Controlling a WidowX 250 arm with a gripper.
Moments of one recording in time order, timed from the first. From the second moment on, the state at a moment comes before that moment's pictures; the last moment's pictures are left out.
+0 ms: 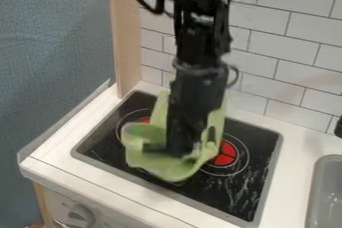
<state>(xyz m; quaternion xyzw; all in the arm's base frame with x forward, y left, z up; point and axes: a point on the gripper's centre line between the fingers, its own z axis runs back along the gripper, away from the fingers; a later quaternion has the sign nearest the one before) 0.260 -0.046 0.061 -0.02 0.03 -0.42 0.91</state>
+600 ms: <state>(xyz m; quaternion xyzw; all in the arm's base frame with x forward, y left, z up) 0.330 -0.027 0.070 -0.02 0.00 -0.38 0.92</state>
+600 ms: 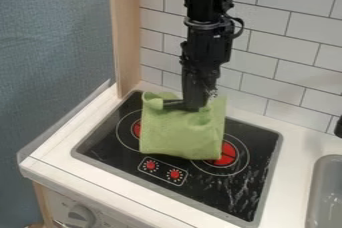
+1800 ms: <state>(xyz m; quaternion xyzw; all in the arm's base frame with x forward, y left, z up) 0.394 -0.005 0.019 -0.01 0.03 -0.32 0.95</state>
